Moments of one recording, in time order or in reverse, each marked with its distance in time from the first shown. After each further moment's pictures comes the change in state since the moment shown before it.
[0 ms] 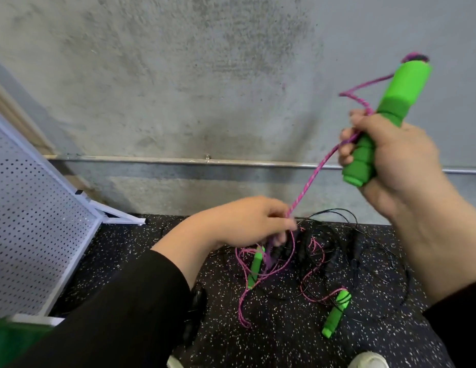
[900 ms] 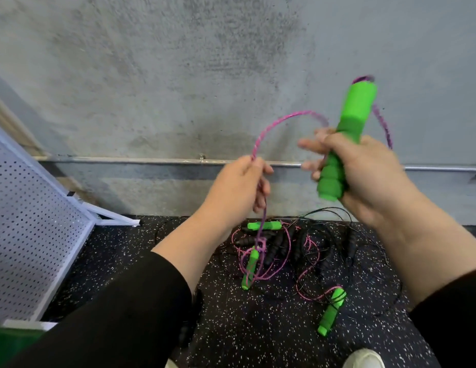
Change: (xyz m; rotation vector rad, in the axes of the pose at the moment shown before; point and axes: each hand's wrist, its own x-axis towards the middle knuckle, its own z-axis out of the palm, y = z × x) left_hand 0.017 0.006 0.000 -0.499 0.599 0.070; right_hand -0.004 0.019 0.001 -0.161 -0.070 0.128
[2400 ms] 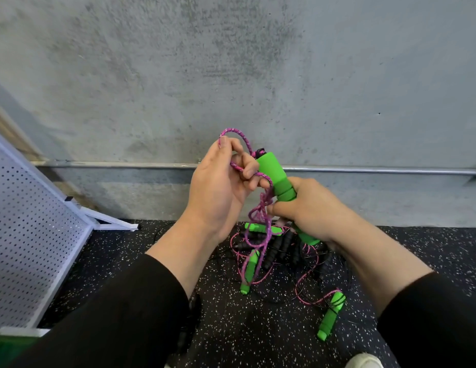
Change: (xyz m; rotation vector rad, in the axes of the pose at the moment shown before) left_hand -0.003 0.014 -0.004 -0.781 -0.028 0.178; right_hand 0.001 0.048 0.010 -0.872 -0.259 0.013
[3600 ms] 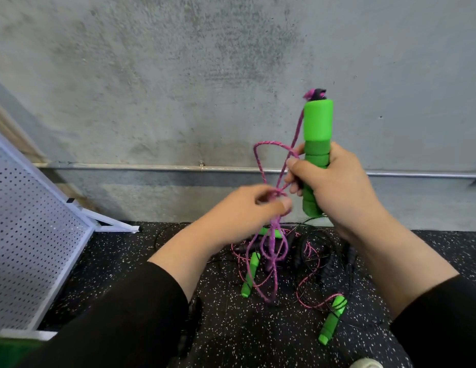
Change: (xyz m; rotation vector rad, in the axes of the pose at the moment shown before) left_hand -0.001 -0.017 -0.019 1.147 -0.255 -0.267; right_hand -0.006 -0.024 -0.021 0.480 0.293 -0.239
